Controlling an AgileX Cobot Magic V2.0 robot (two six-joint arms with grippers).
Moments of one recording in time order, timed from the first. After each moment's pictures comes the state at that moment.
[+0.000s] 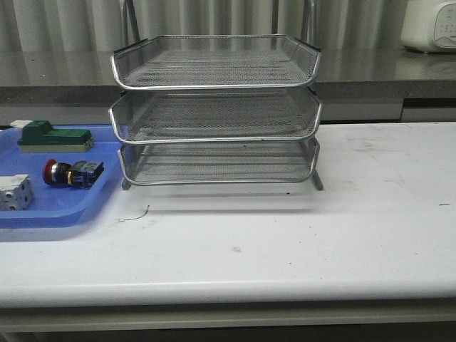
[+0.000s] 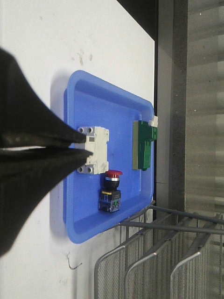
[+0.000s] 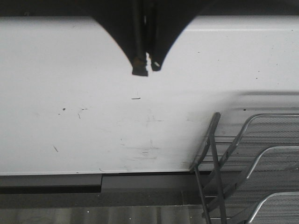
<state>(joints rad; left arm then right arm) 0.00 -0.01 0.01 -0.04 0.20 0.02 -0.02 -0.01 0.03 0.17 0.22 -0.11</state>
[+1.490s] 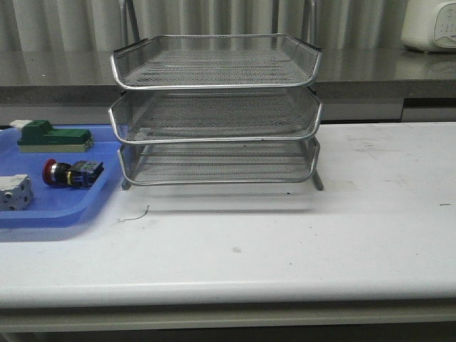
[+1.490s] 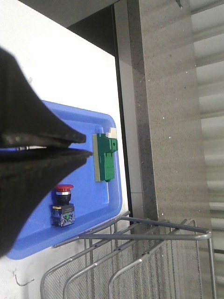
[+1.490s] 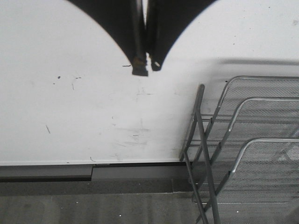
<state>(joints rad) 0.00 0.49 -0.46 0.07 0.23 0.02 -0.02 0.45 -0.47 0.19 0.40 -0.11</state>
